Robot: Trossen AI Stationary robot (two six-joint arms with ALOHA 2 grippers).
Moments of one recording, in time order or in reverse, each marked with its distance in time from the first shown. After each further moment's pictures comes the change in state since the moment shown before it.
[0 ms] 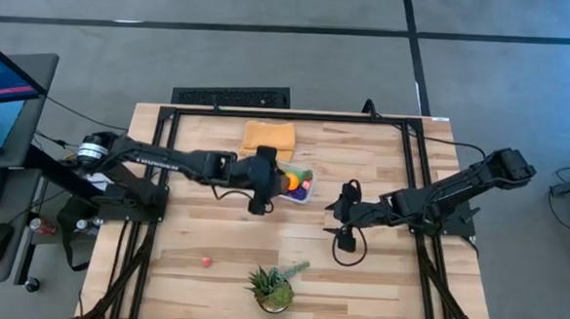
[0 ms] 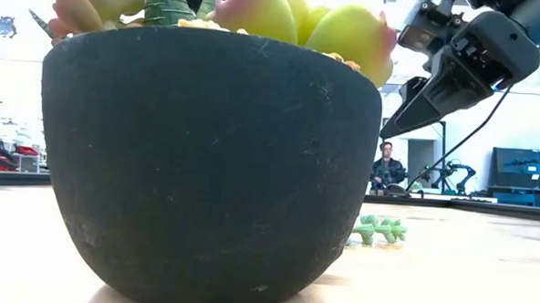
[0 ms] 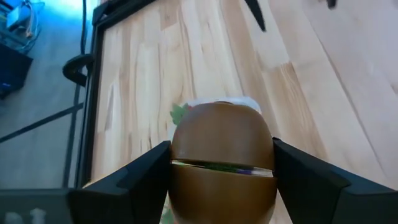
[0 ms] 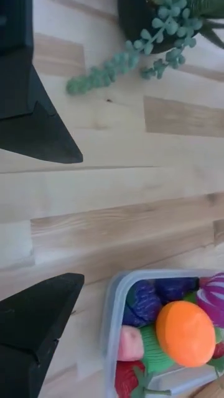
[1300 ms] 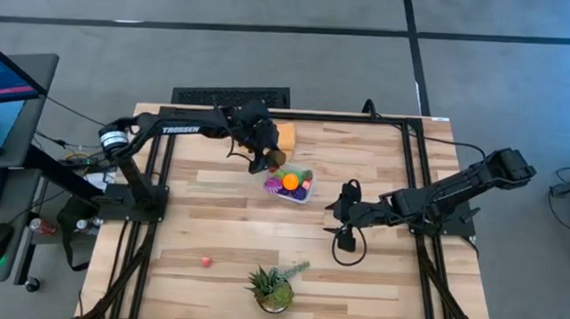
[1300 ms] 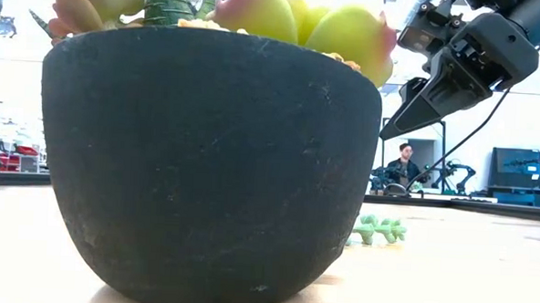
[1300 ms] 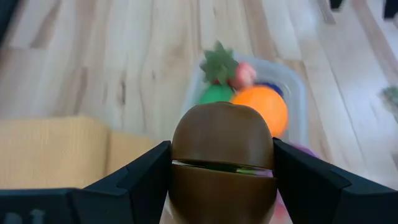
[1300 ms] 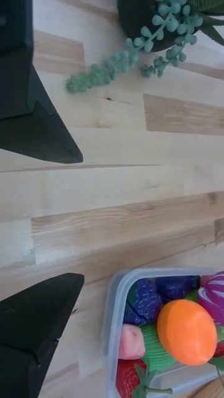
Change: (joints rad) left arm 0.520 0.164 -0.001 0.008 0.721 -0.050; right arm 0.000 0.000 0.000 -0.003 0.000 0.001
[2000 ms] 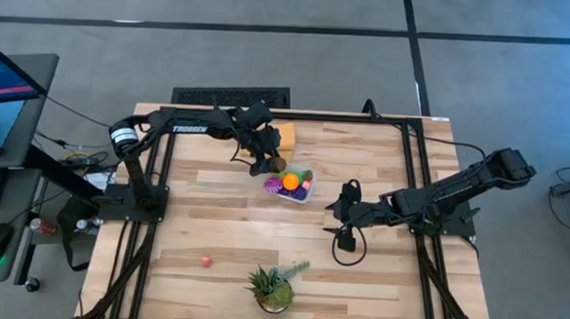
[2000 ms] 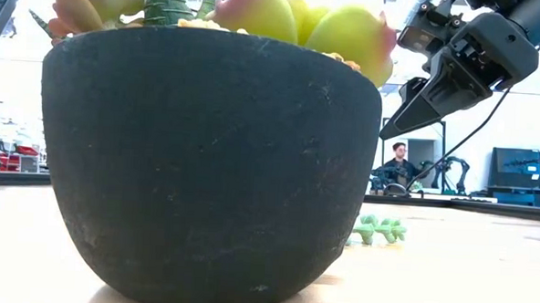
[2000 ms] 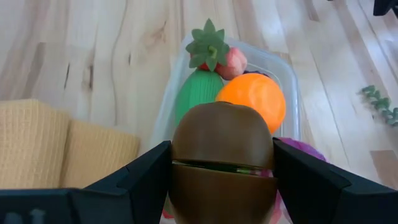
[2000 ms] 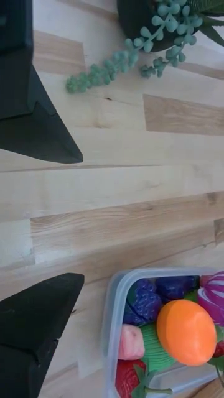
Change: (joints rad) left arm 0.024 0.087 0.001 0.025 0.116 -0.029; right arm 0.000 0.000 0.000 0.002 0.000 0.000
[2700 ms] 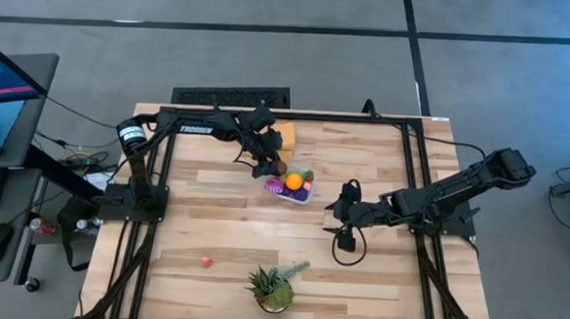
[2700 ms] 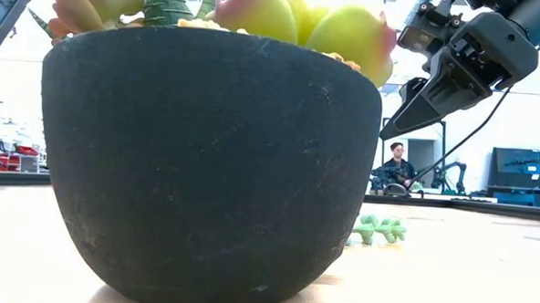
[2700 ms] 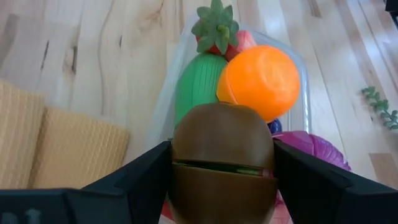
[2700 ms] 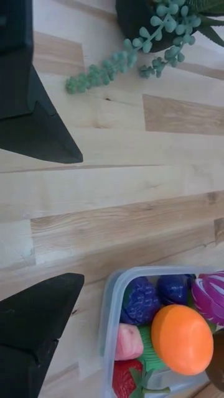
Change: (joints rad) left arm 0.001 0.066 -0.002 0.033 0.037 -0.039; right arm 0.000 0.000 0.000 0.000 0.000 0.006
